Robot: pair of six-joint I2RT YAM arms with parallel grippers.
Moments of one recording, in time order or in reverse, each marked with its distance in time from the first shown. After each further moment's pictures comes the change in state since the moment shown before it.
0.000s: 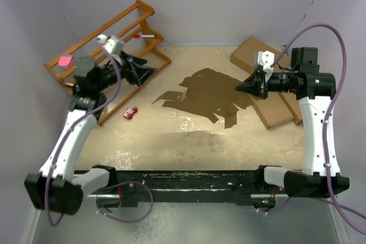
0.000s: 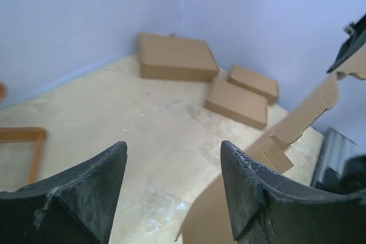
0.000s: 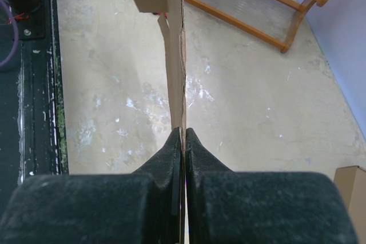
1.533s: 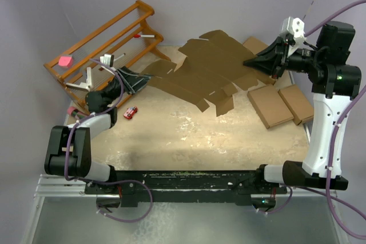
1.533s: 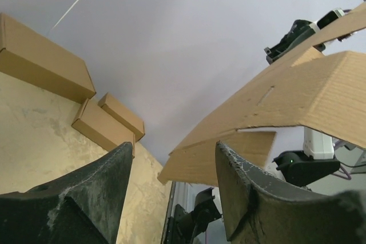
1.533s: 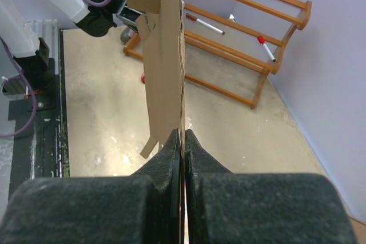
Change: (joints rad) left arm 0.137 0.269 -0.478 1.371 0.054 -1.160; right arm -0.067 0.094 0.399 0.158 -0.157 0.440
